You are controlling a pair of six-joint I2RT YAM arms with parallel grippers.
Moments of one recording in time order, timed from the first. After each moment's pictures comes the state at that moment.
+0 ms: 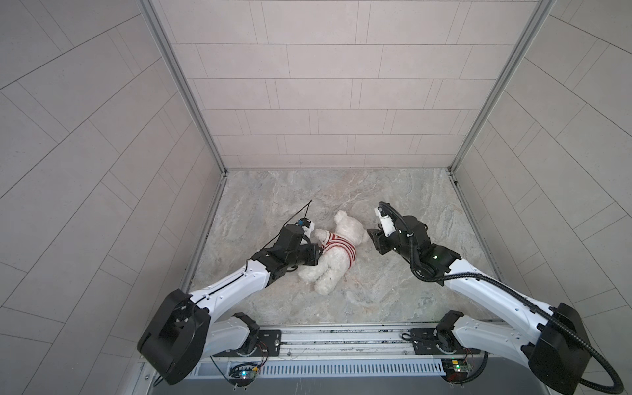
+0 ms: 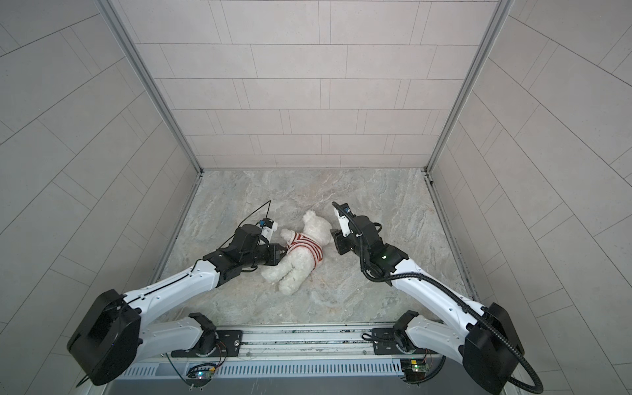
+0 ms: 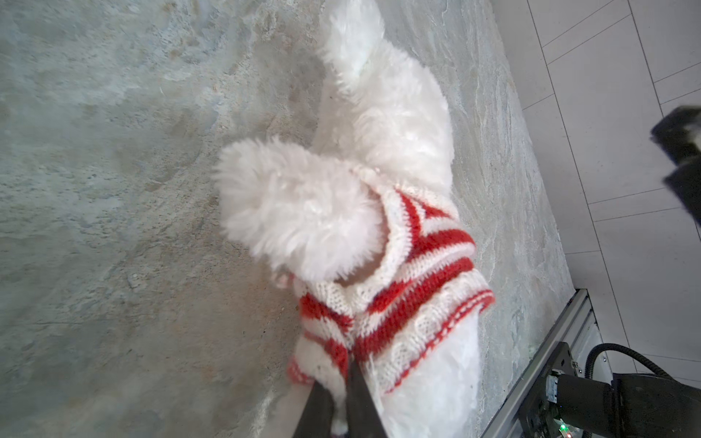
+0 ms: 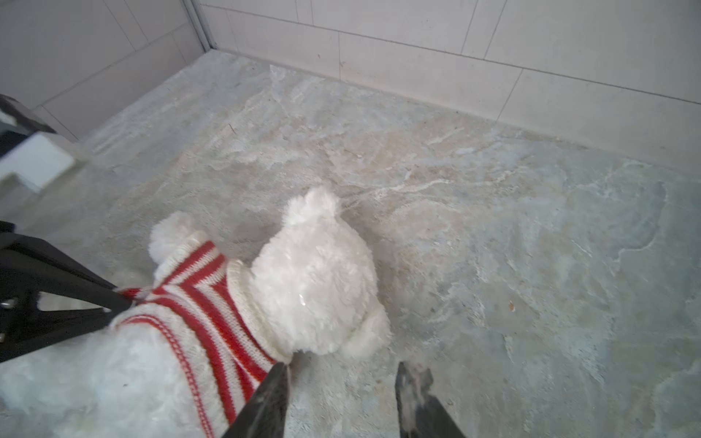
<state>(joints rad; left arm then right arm) -0.58 1.21 0.59 -0.11 0.28 -0.55 0.58 1.10 0.72 -0.17 0.07 0.13</state>
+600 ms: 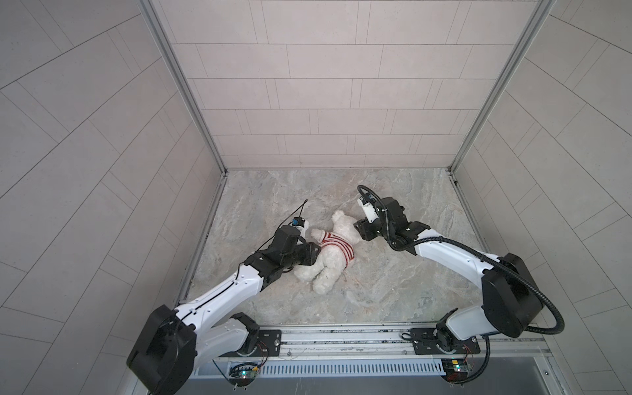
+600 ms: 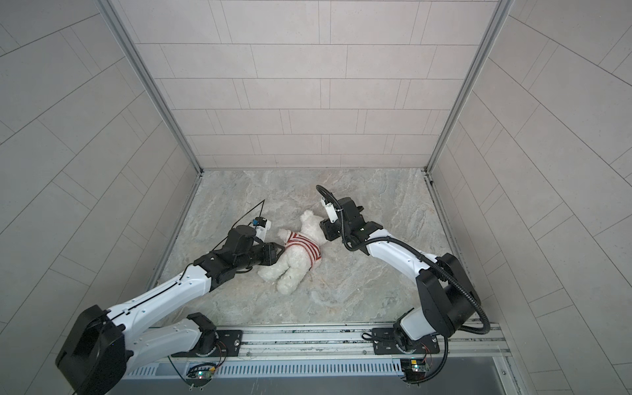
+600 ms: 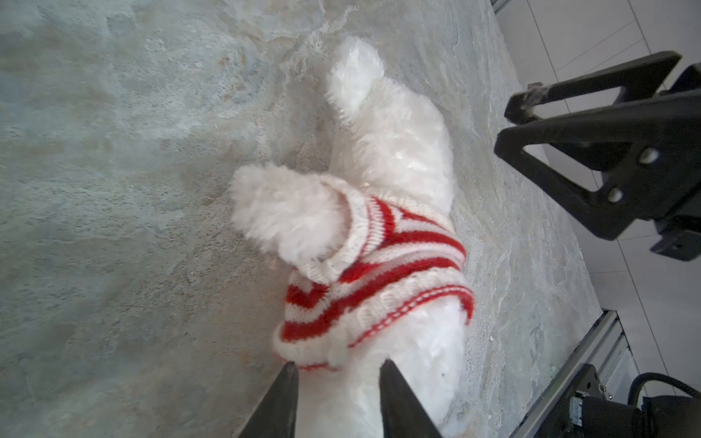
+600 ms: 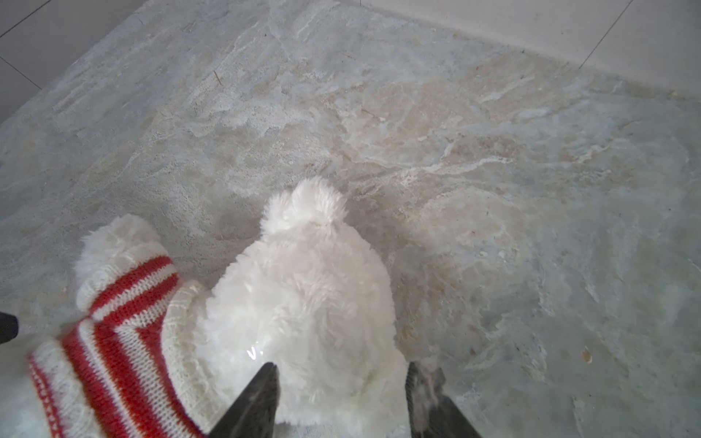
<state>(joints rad) -0.58 1.08 0.59 -0.21 0.18 -0.53 0.52 1.50 0.98 -0.16 -0.07 0.08</state>
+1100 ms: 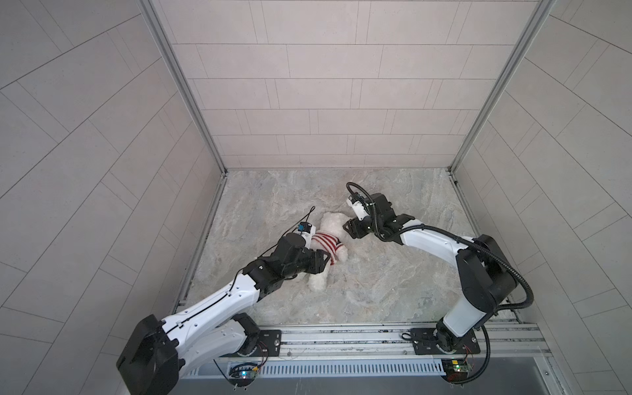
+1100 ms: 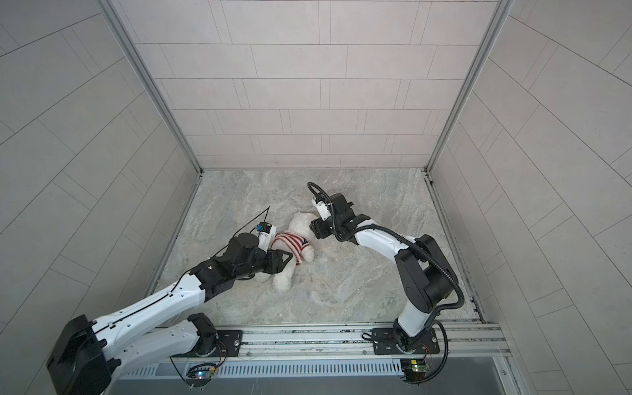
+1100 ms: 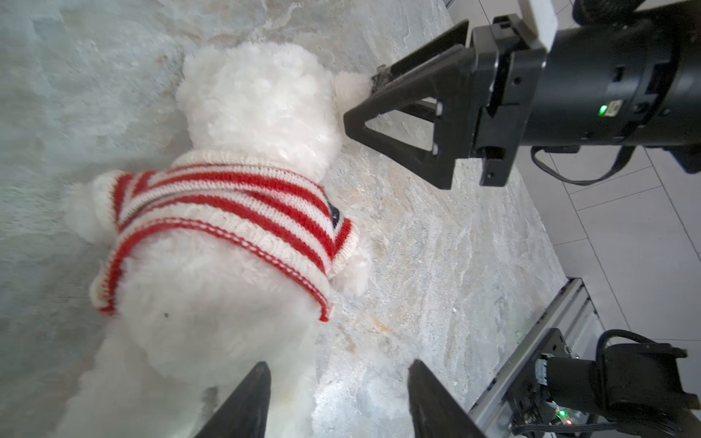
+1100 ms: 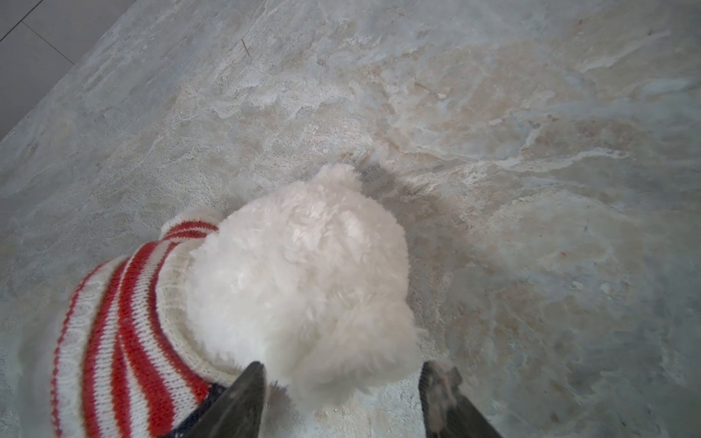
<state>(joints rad) -0.72 1.01 0.57 -0.20 0.12 -0.59 0.52 1.67 1.07 -0.16 -0.20 0.08</state>
